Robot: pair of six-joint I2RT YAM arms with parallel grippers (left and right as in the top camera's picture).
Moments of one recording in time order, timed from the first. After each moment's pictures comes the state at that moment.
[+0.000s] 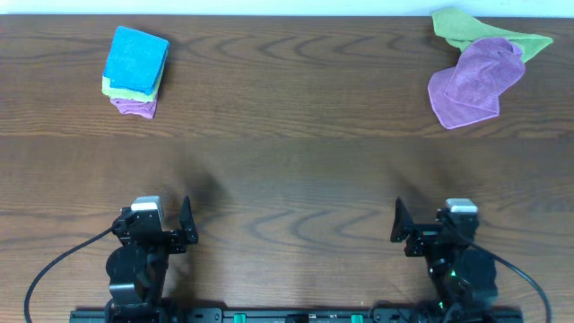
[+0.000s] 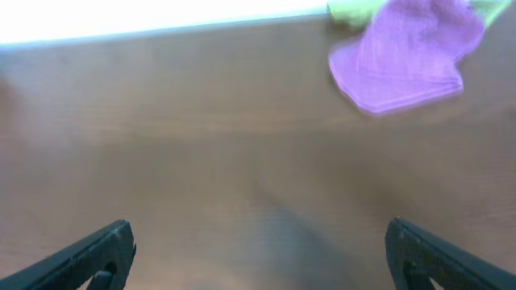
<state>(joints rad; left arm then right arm) 0.04 0.01 0.14 -0.48 0.03 -0.06 0.13 0.01 0.19 -0.50 0.06 0.20</state>
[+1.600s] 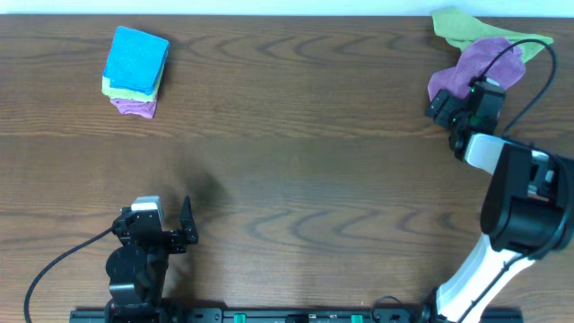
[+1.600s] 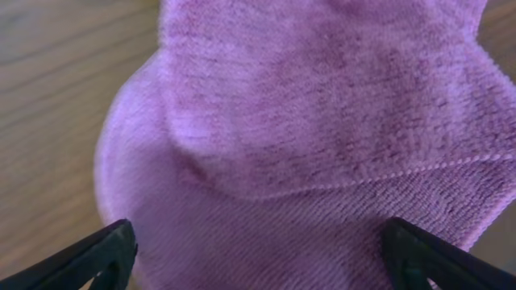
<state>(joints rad) 0.04 0.01 0.14 -0.48 0.04 -0.06 -0.24 2.07 1.07 0.28 0.02 0.26</state>
